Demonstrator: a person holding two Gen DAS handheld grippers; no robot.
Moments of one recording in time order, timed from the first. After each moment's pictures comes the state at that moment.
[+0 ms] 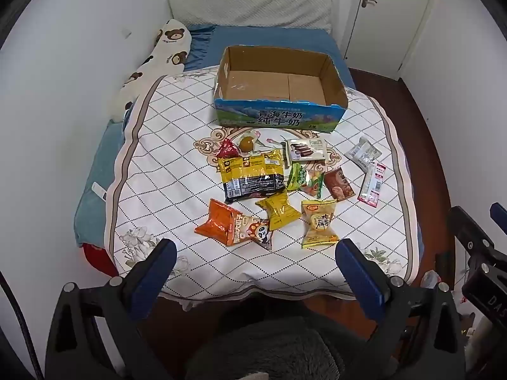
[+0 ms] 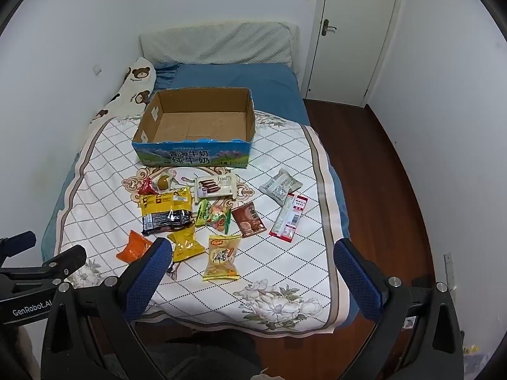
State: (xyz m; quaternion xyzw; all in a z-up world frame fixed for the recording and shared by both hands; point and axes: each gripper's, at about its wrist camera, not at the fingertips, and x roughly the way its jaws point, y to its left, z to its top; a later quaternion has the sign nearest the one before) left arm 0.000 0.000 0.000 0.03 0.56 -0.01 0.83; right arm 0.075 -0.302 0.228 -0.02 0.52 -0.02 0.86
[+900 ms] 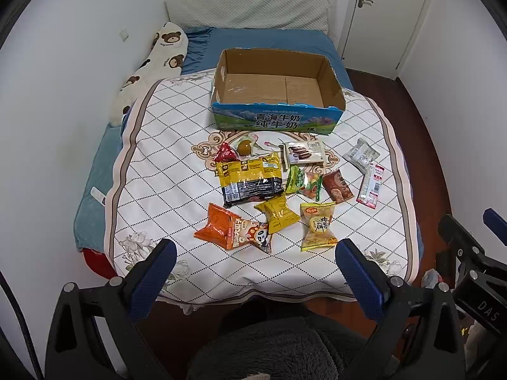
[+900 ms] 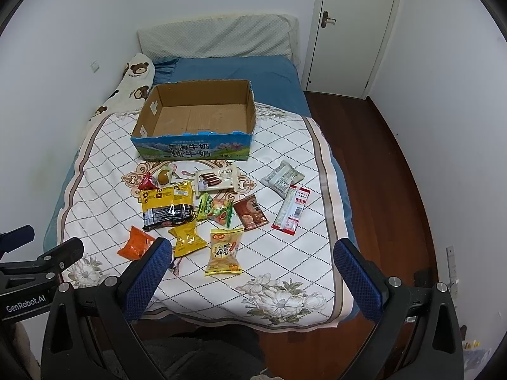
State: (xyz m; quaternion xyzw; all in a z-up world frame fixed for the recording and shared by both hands) left arm 0.004 0.002 0.002 0.03 0.56 -0.02 0.83; right arm 0.075 -0.300 0.220 -0.01 0.53 -0.02 0.85
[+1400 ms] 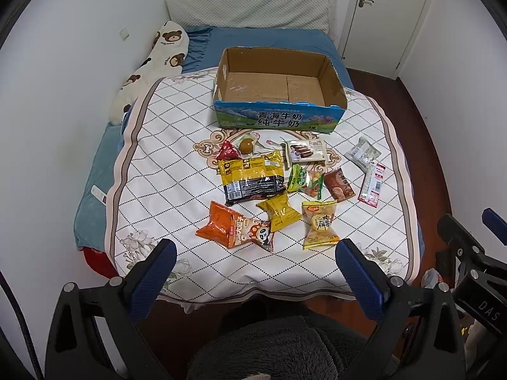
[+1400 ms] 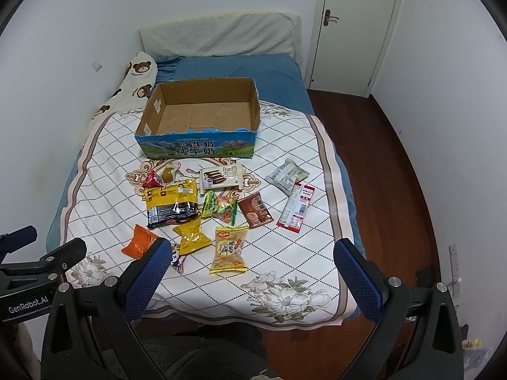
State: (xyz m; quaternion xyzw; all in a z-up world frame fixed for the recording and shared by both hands) left arm 0.001 0.004 0.001 0.03 0.56 -0.02 0.83; right arm 0.072 -0.296 0.218 0.00 0.53 -0.01 0.85
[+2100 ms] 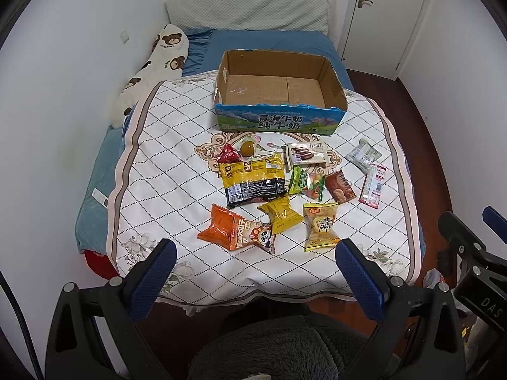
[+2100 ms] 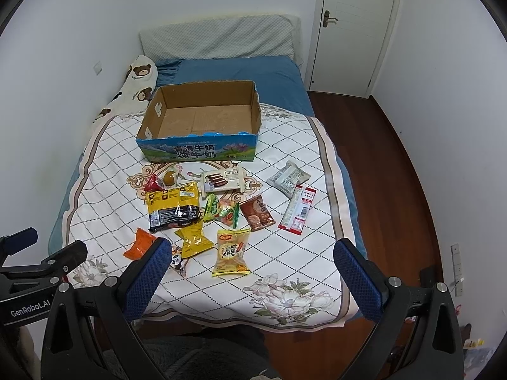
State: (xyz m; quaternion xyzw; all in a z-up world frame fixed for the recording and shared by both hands) left arm 0.003 0.006 0.003 0.03 0.56 -0.02 0.83; right arm 0.076 -0.296 0.218 0.00 0.53 -0.01 0.85
